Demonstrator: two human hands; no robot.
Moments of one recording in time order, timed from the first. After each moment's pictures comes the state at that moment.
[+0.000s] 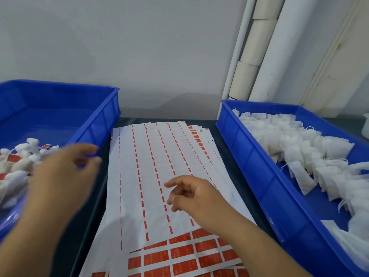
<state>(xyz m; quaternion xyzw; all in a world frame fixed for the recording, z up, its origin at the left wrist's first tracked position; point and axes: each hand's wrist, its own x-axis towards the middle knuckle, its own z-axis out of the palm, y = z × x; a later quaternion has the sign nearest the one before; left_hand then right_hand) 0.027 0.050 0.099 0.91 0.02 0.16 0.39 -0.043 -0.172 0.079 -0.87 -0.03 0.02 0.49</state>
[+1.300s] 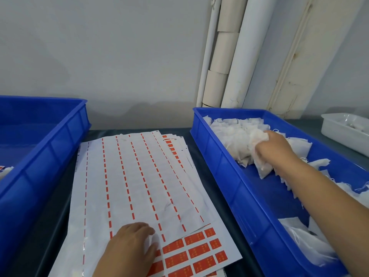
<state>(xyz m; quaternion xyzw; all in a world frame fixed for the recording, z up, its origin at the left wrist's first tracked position) -0.029 -0.069 0.016 0.95 -0.22 -0.04 0.20 -0.012 -0.390 0.143 -0.86 0.41 -0.15 0.26</state>
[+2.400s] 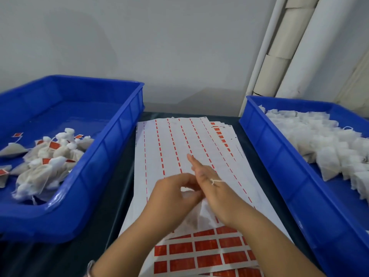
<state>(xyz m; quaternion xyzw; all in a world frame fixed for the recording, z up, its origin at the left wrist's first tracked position) -0.005 -0.032 0.055 0.85 -0.23 -0.01 0.48 -0.025 -0.161 0.065 -0.86 -0.04 0.07 0.51</state>
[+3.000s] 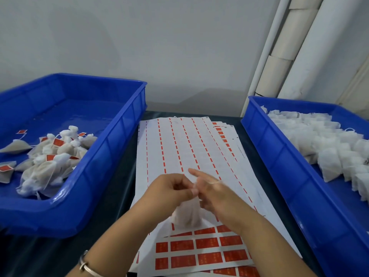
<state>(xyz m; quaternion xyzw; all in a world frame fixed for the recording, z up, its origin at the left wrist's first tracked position) 0.006 -0.019 0.056 0.80 -0.12 -0.17 0.57 -0.029 -0.167 0.050 -0.77 0.00 0.14 0.62</state>
